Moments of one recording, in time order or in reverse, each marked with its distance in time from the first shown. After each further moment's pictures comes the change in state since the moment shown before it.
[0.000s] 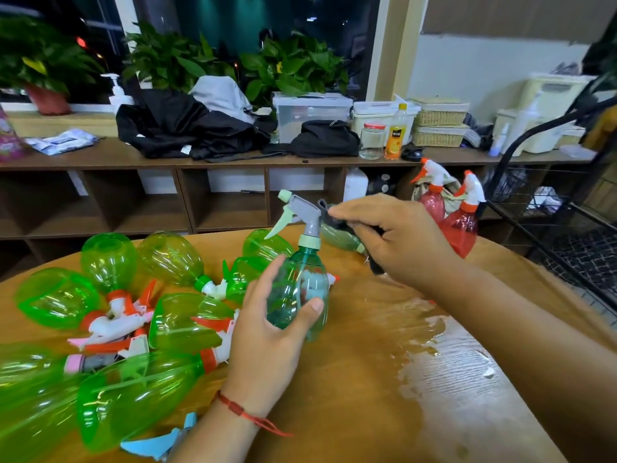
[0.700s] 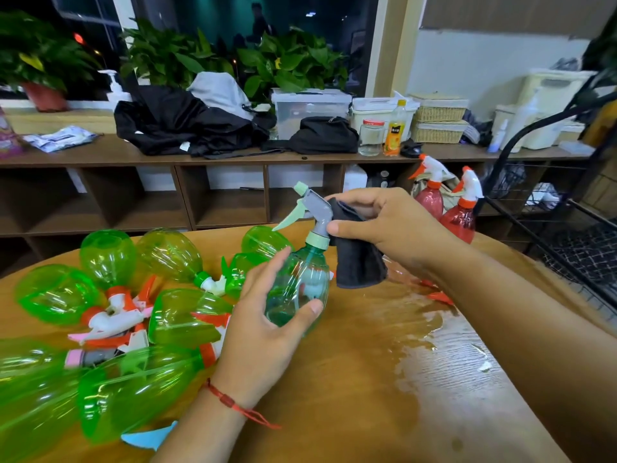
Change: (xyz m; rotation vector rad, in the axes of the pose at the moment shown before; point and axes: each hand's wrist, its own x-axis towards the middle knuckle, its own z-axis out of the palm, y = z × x) left_hand 0.003 0.013 -0.012 0.119 -0.095 0.105; right_hand 0.013 -0.005 -0.003 0.790 -0.208 0.538
